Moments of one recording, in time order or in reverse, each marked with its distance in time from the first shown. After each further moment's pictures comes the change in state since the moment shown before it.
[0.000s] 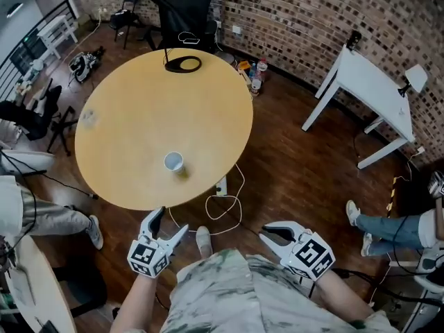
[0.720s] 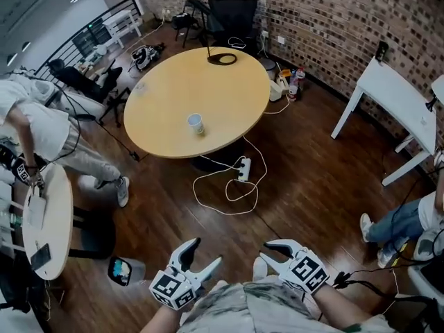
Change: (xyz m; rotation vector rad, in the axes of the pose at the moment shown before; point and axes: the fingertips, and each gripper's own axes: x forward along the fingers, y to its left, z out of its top) left arm -0.125 -0.363 0.003 -0.177 -0.059 0.130; right arm -0.175 0.117 -0.151 -0.086 -0.040 0.272
